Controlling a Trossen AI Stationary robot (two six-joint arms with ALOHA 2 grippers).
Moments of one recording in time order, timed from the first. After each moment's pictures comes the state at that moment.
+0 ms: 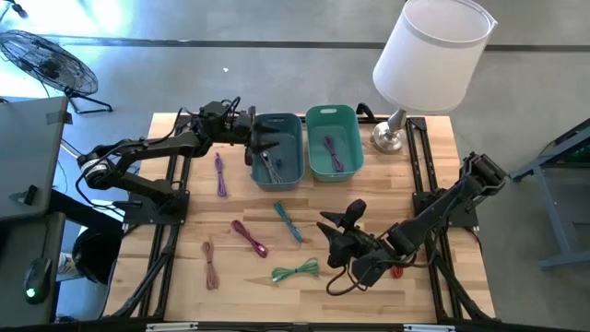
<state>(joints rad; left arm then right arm) 0.63 1.31 0.69 0.58 0.62 0.03 0.64 1.60 1.18 -0.22 1.17 -0.18</state>
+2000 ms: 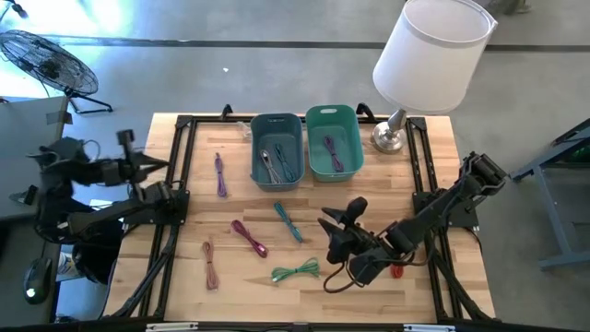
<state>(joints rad) 0.49 0.15 1.02 -0.90 0.31 0.66 0.62 1.60 1.18 -0.27 1.19 -0.13</state>
